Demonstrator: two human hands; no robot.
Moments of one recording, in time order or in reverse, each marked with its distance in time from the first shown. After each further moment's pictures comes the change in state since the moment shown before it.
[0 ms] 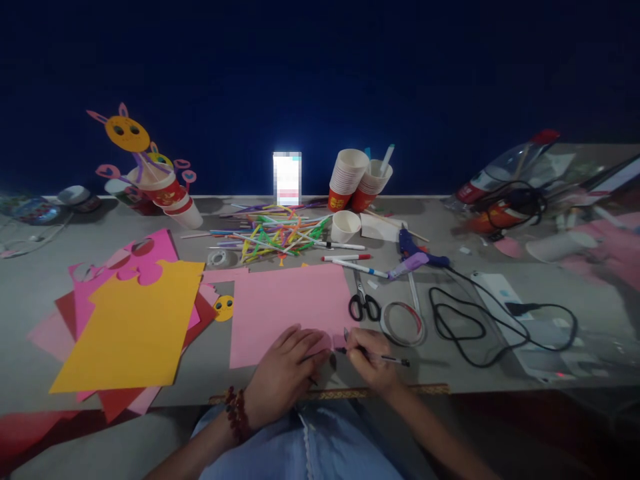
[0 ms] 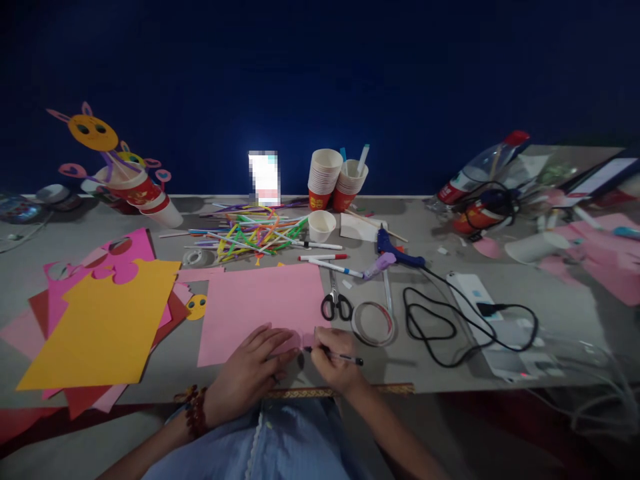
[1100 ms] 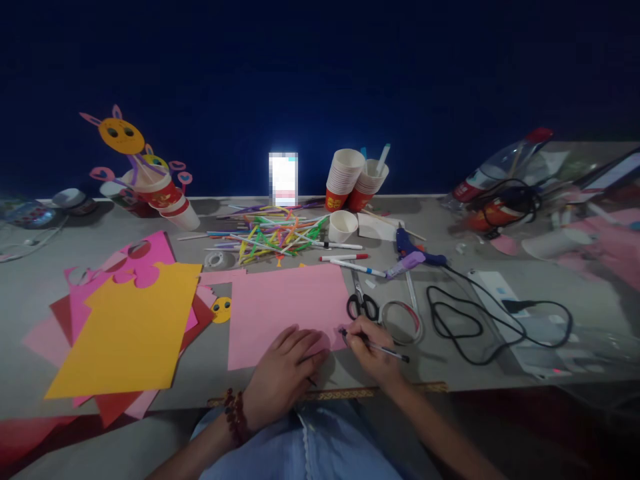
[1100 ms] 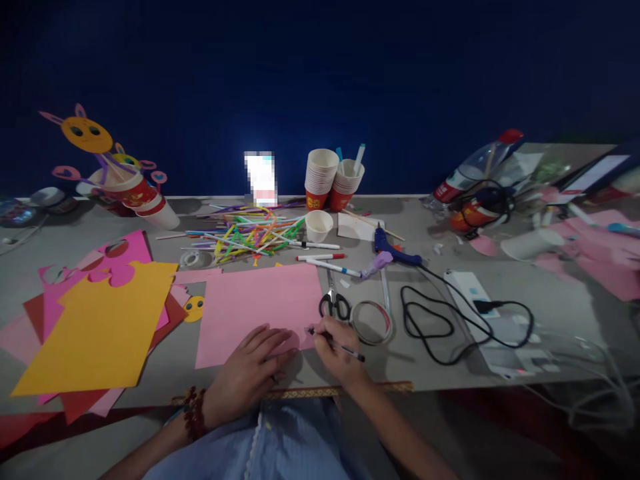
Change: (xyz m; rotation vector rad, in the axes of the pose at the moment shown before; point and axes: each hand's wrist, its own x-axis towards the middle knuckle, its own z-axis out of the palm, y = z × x) left_hand 0.000 0.000 0.004 0.045 0.027 -0.001; right_hand 0.000 0.015 -0.002 -0.111 0.150 0.053
